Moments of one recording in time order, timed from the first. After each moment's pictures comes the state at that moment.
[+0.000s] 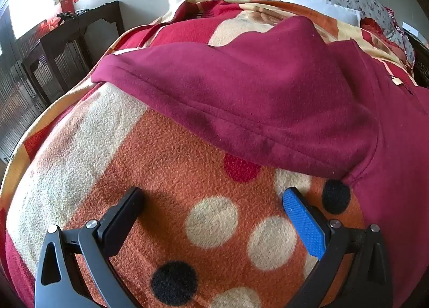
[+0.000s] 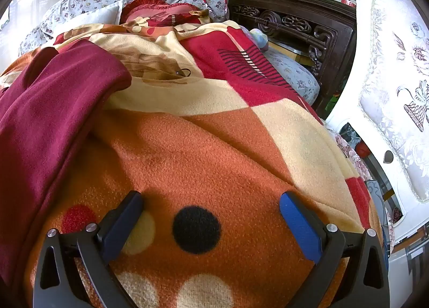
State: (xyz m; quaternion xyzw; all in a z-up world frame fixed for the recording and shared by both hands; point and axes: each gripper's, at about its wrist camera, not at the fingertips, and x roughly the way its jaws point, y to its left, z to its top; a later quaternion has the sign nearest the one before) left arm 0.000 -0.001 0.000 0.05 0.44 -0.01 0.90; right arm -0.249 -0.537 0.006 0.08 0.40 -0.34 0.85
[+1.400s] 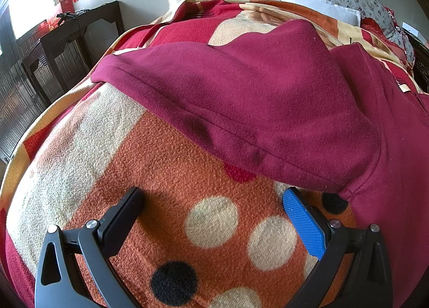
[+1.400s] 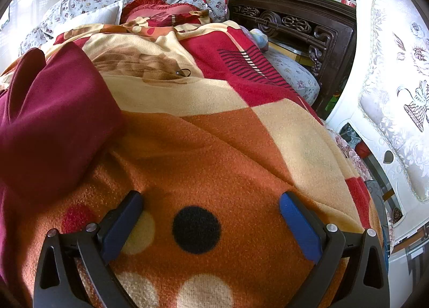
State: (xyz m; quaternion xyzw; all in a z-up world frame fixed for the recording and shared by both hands) left arm 0.000 0.000 0.000 0.04 0.44 -0.02 0.90; right arm -0.249 -0.537 0.006 0.08 0.40 -0.34 0.85
